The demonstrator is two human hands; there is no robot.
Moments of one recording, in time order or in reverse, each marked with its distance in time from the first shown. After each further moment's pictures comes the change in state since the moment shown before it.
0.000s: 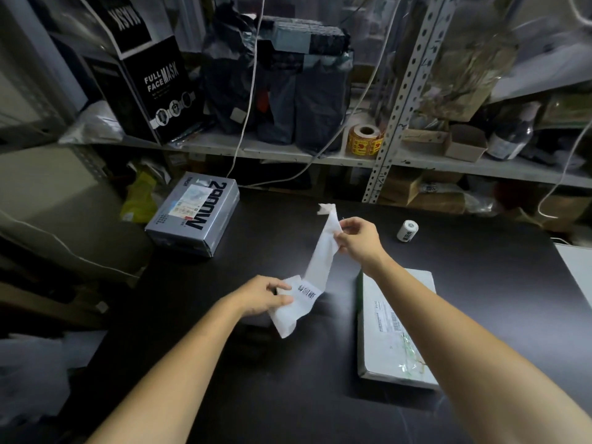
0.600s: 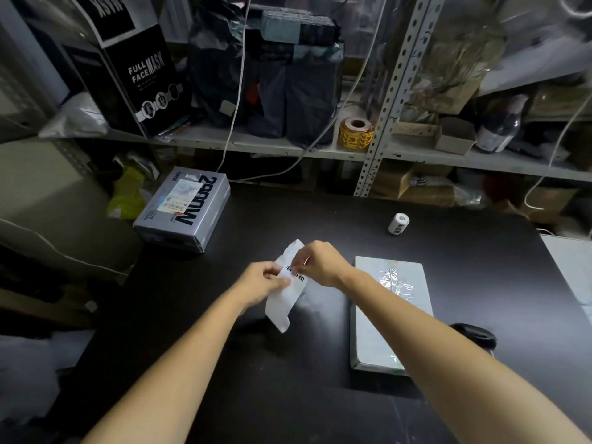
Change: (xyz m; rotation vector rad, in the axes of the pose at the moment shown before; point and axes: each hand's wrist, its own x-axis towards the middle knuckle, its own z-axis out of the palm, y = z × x) left_hand 0.000 0.019 0.016 -0.254 0.143 0.048; right_hand -0.036 0.010 0.039 -0.783 -0.455 -0.330
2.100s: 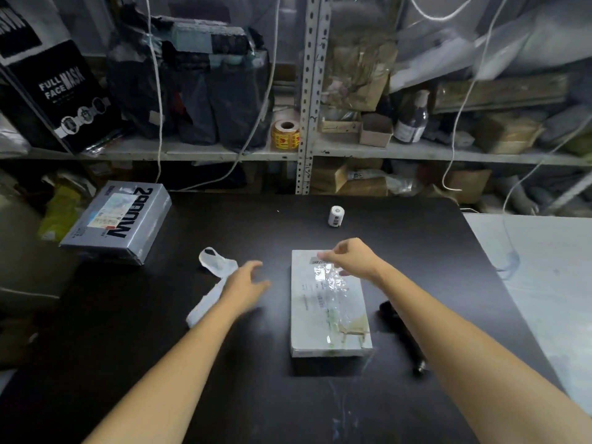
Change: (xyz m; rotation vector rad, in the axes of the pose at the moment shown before) left_hand 0.001 0.027 0.112 0.437 0.138 0.054; right_hand -0.124 0.132 -0.093 0.424 0.141 0.434
